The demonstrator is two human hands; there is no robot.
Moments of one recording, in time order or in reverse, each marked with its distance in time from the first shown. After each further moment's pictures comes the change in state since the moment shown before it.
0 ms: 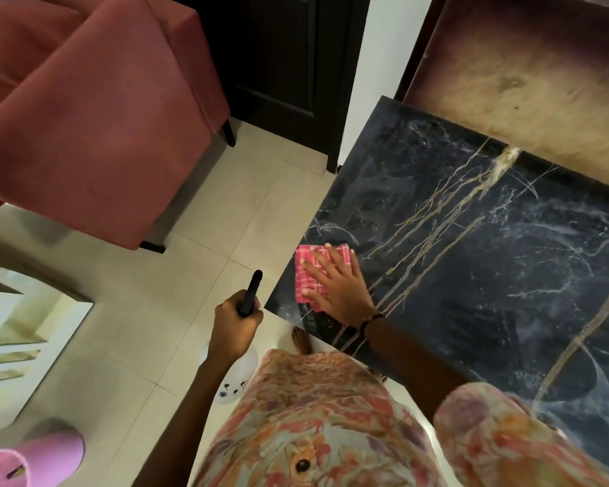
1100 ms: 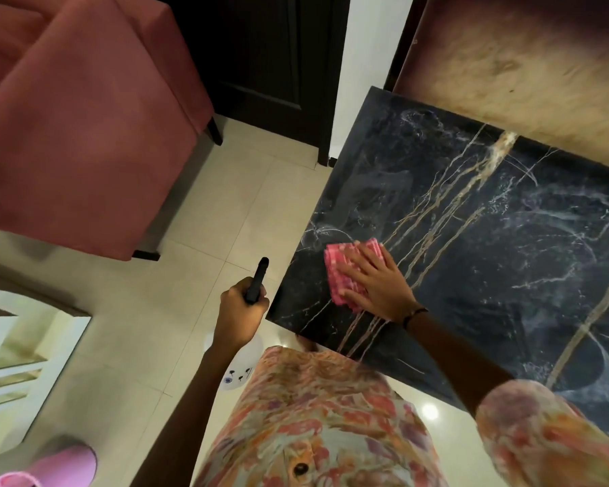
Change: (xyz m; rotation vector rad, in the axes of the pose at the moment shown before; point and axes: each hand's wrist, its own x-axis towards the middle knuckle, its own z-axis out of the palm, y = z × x) left_hand 0.032 0.037 0.002 0.093 -0.073 0.078; right_hand -0.020 0.065 -0.003 -0.095 0.029 0.008
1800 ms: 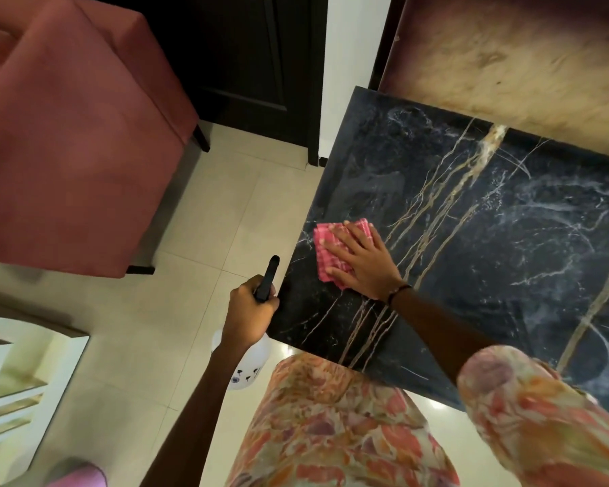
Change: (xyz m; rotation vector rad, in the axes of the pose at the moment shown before) left_hand 0.029 0.023 0.014 0.025 -0.075 -0.004; right_hand 0.049 0.011 -0.018 -0.016 -0.006 0.083
